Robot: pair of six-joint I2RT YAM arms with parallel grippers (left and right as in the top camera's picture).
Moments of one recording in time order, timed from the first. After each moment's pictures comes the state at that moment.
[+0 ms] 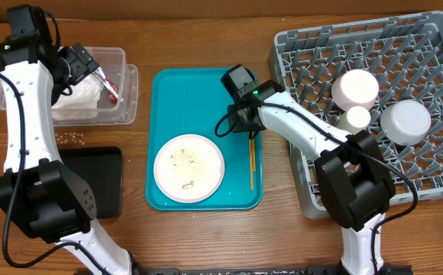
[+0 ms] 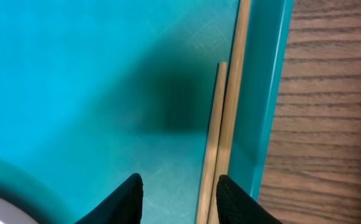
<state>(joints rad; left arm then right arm) 0.28 1.96 1.91 -1.09 -0.01 -0.47 0.57 2.10 1.58 -0.79 0.08 0.47</state>
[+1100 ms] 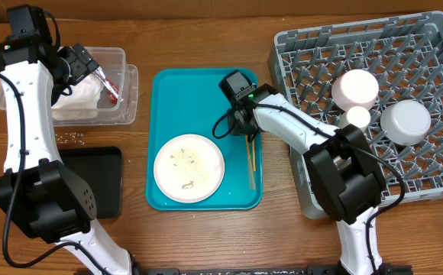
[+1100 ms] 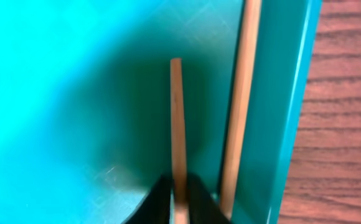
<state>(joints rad) 0.28 1.96 1.91 -1.09 -0.01 -0.47 0.58 2.17 1.58 -0.76 0.10 0.49</state>
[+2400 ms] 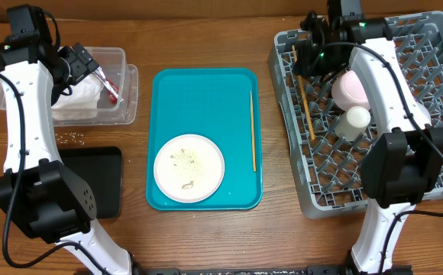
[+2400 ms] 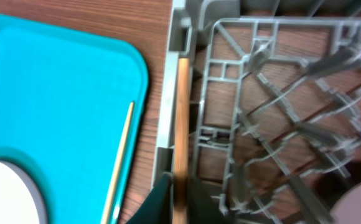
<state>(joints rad) 0.28 1.96 1.91 -1.09 -0.01 -0.47 0.11 2.13 2.00 -1.07 -0.32 -0.07</state>
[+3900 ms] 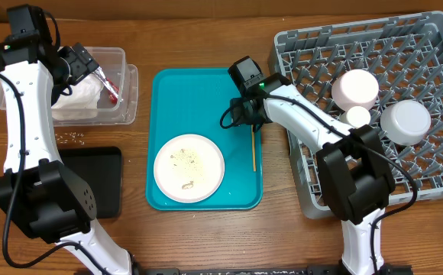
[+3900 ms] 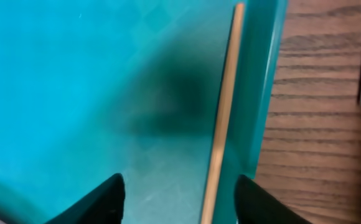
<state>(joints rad) 0.28 1.96 1.91 -1.09 -0.01 -0.47 0.52 2.13 1.63 -0.78 0.03 0.41</state>
